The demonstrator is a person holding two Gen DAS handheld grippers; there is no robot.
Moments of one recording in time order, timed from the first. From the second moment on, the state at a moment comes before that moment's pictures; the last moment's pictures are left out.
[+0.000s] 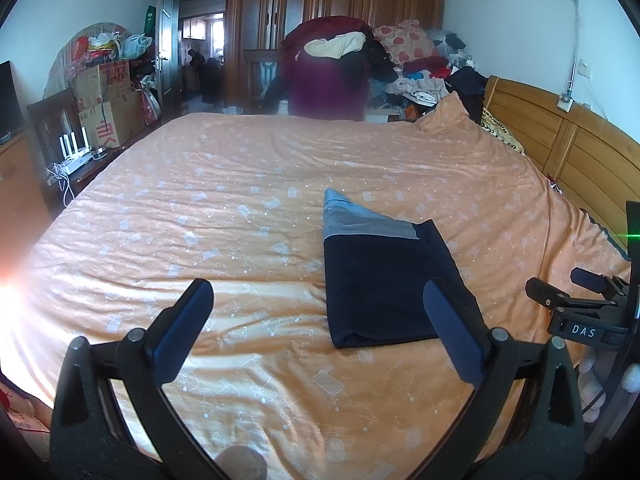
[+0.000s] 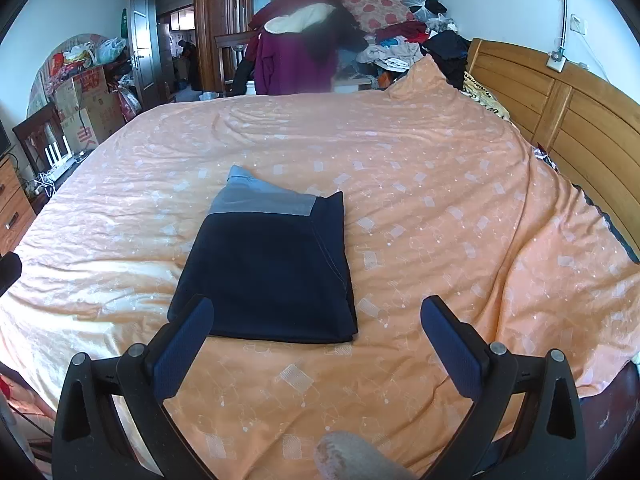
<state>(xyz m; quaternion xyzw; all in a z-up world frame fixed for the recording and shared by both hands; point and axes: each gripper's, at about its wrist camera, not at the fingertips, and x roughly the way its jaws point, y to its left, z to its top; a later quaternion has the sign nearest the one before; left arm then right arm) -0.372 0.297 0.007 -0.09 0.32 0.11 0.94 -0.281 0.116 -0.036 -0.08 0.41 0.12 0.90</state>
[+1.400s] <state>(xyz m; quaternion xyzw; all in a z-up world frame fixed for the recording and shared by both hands) -0.355 0.242 0.011 -0.07 0.33 0.06 0.94 -0.282 0.093 -0.027 -0.08 0.41 0.11 0.90</state>
